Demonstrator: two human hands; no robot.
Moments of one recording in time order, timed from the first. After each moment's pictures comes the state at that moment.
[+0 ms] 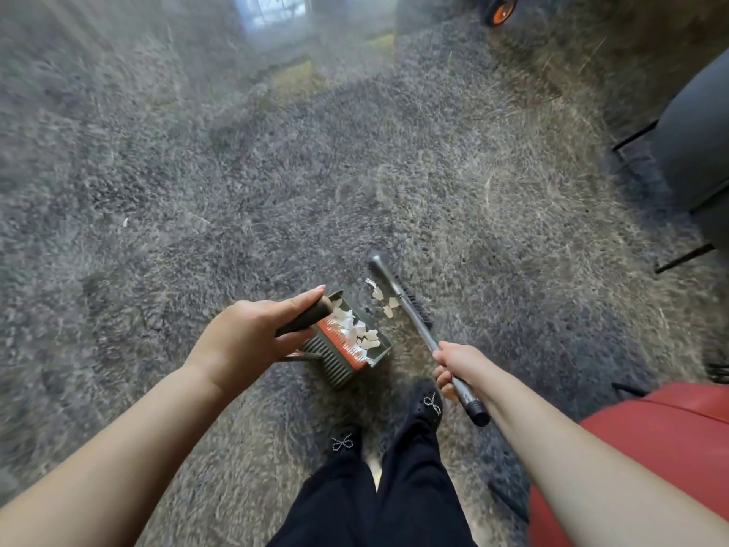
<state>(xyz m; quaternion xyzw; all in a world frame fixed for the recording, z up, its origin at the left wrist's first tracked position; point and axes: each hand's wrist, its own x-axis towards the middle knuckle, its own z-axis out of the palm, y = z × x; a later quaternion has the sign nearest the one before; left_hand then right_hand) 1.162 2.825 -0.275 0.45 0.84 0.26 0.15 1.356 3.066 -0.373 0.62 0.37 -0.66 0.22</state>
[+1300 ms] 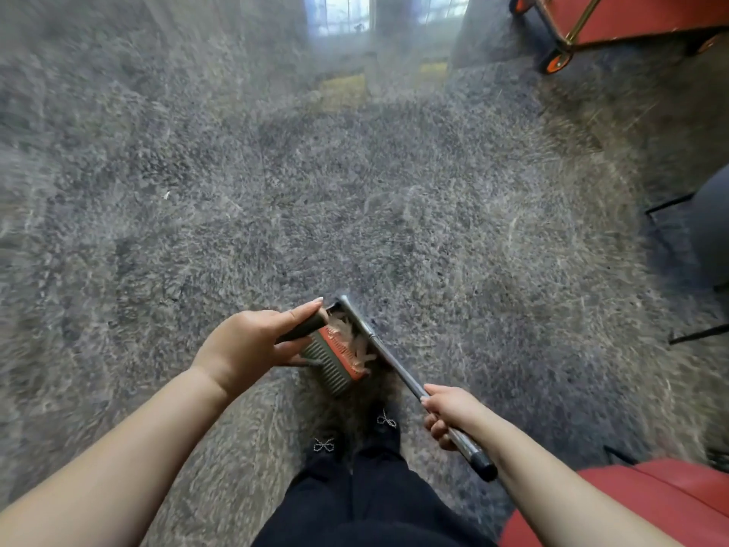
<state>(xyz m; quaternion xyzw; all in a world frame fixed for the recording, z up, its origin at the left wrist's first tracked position) 1.185 2.802 -0.276 0.42 0.87 0.23 0.09 1.376 3.054 -0.337 0.54 0.45 -0.63 0.34</state>
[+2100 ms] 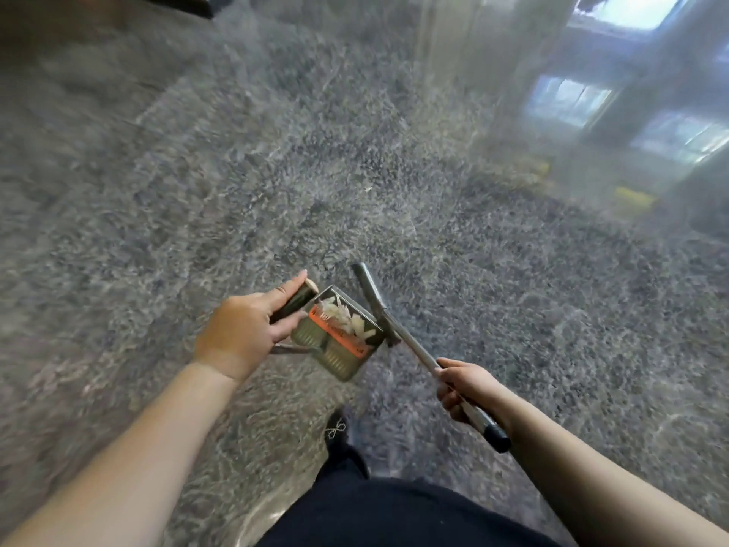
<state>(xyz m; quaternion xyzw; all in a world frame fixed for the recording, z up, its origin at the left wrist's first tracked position) 1.205 2.535 -0.200 0.01 0.97 0.22 -0.10 1.170 2.860 -0.281 0.30 0.60 -0.58 0.47</state>
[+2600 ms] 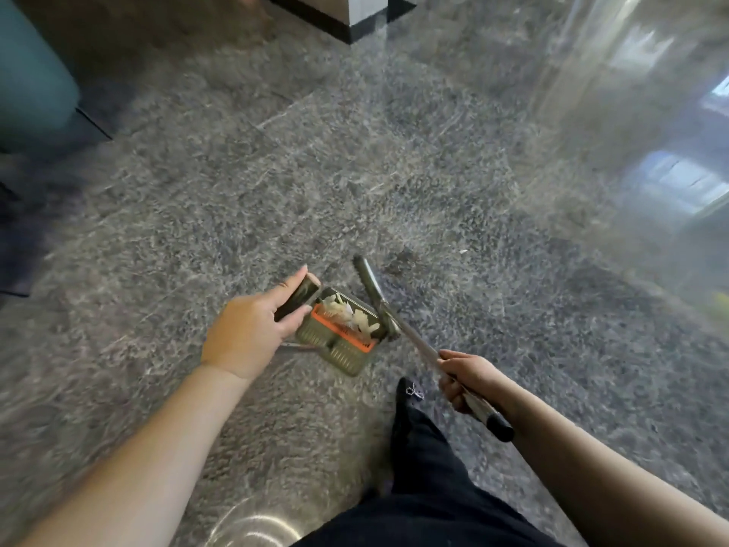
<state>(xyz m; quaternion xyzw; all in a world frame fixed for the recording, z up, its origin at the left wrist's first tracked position) 1.130 2.333 -0.174 -0.21 0.94 0.26 -0.11 0.986 2.605 -0.252 0.15 0.65 -0.50 0.56</state>
